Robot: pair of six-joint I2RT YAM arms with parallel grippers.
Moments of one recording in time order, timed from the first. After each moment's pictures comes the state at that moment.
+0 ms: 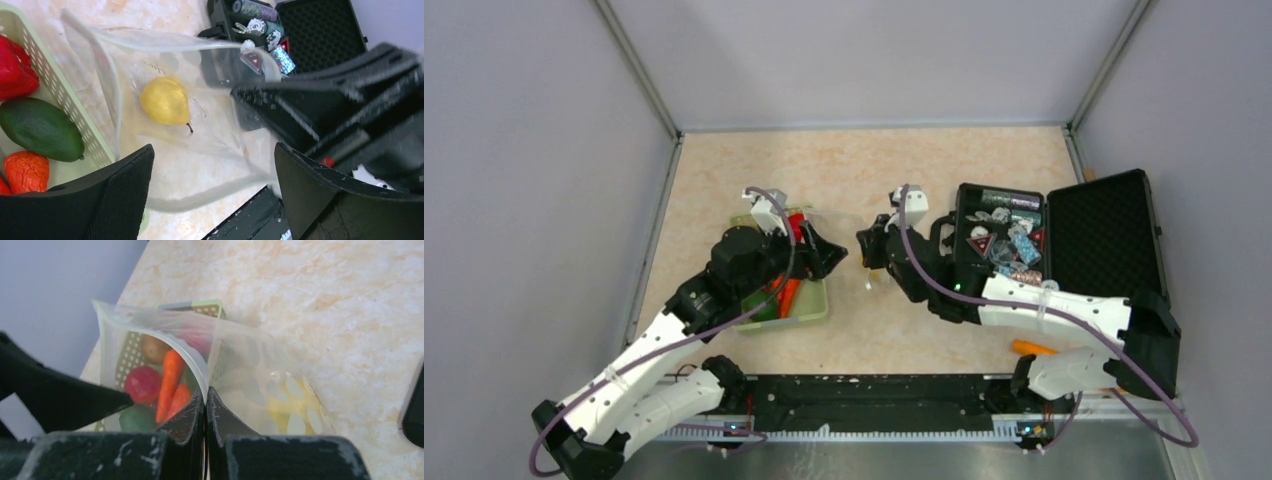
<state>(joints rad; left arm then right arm) -0.69 0.82 0.80 -0.29 0.05 -0.67 1.15 1.28 0.95 0.05 0.63 0.59</state>
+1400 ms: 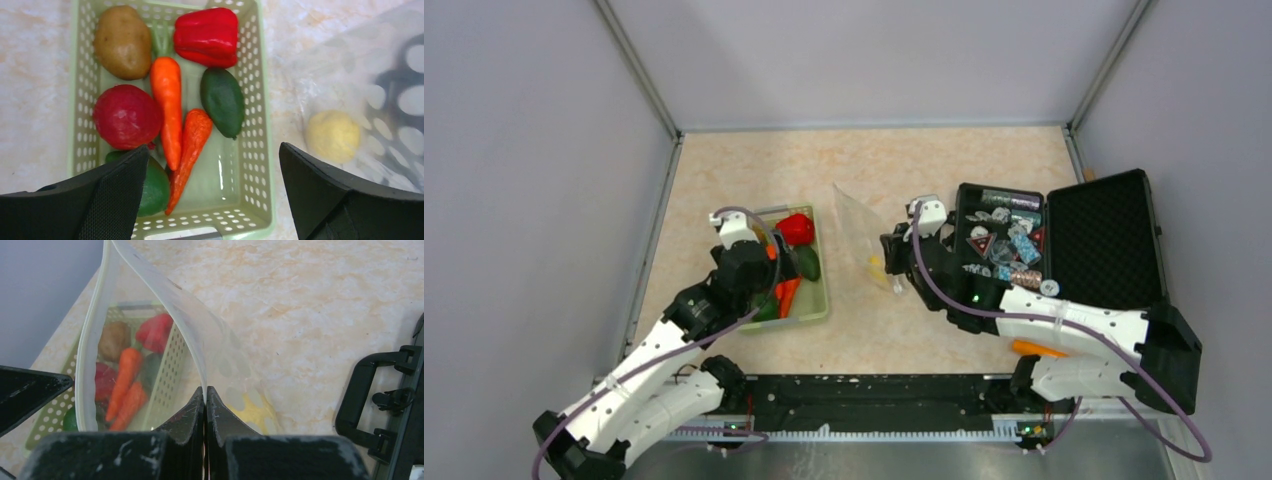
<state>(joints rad) -0.67 0.73 0.72 -0.57 -0.48 -0.68 1.10 1.15 0.79 0.12 0.66 0.43</state>
